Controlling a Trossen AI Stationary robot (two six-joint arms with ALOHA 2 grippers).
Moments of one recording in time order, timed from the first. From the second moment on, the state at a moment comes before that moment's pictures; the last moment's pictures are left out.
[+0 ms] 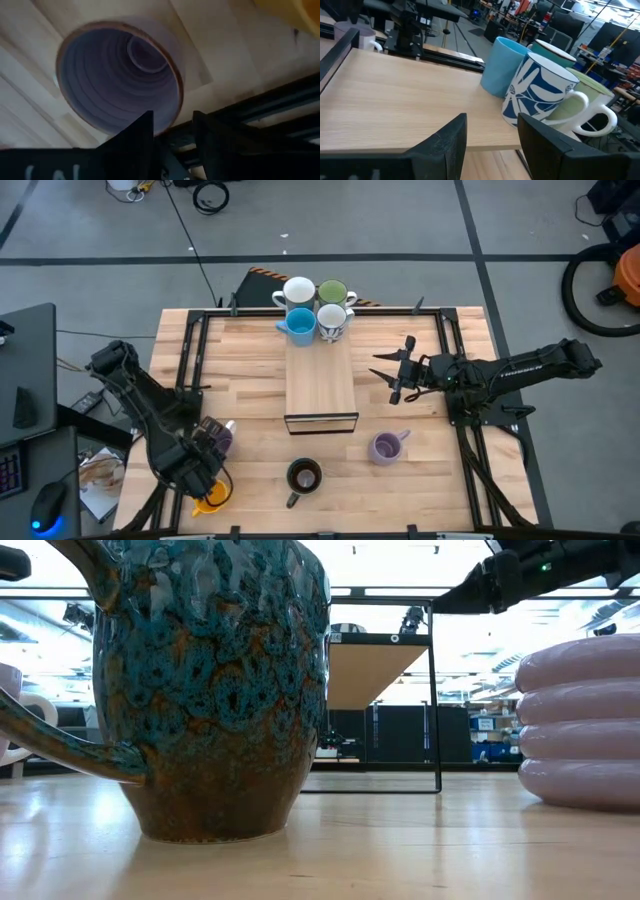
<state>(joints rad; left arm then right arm) -0.94 1.42 1.04 -1.36 -0.12 -0.37 0.07 0.85 0.44 0.25 0.45 -0.32</state>
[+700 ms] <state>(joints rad) -1.02 1.41 0.88 -1.24 -0.20 -0.34 0.07 0.85 0.44 0.25 0.44 -0.28</state>
